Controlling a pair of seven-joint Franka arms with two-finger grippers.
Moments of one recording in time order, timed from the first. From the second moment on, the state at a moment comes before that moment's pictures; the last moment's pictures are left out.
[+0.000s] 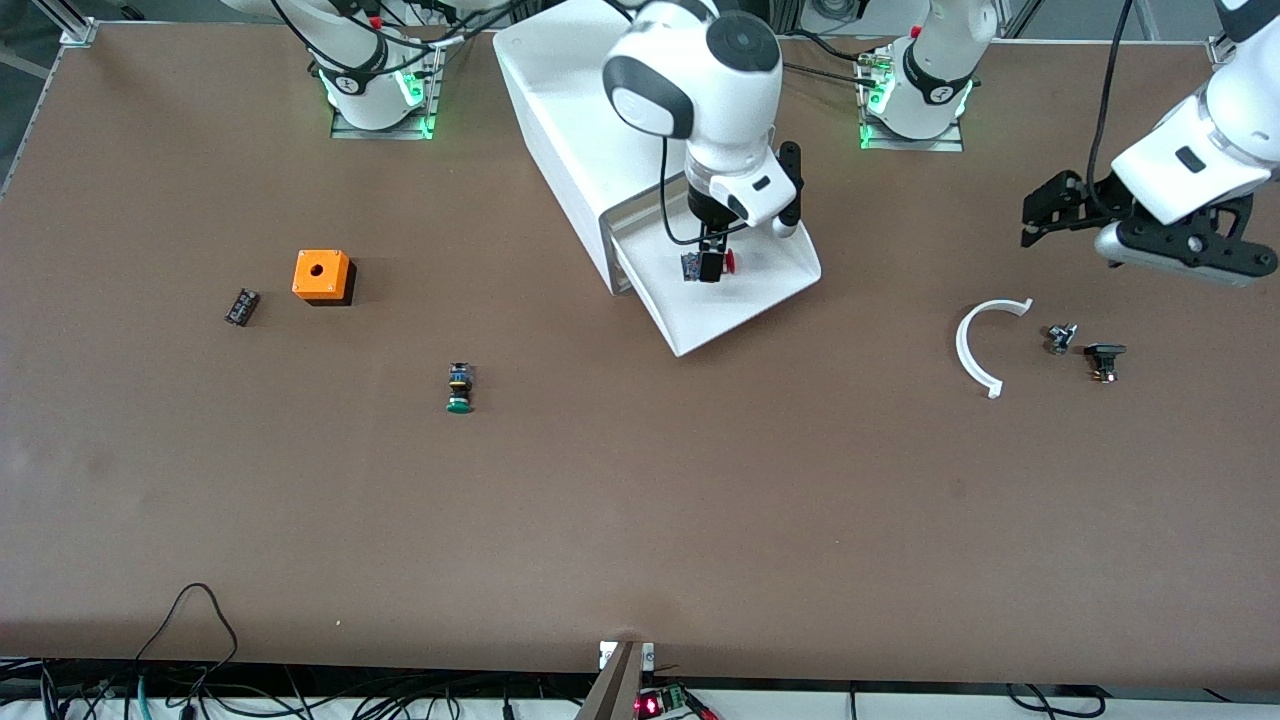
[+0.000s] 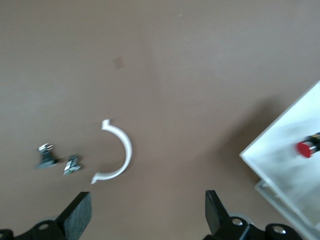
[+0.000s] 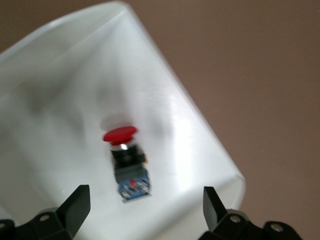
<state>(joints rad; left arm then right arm) 0.17 0.00 -0.27 -1.65 -0.07 1.62 0.13 0.76 0.71 0.32 -1.05 -0.32 1.83 -0.34</state>
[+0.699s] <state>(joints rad) -0.10 0.28 -0.27 -1.78 -0.07 2.13 -0.32 0.51 0.54 0.12 -1.08 -0.32 1.74 -0.27</state>
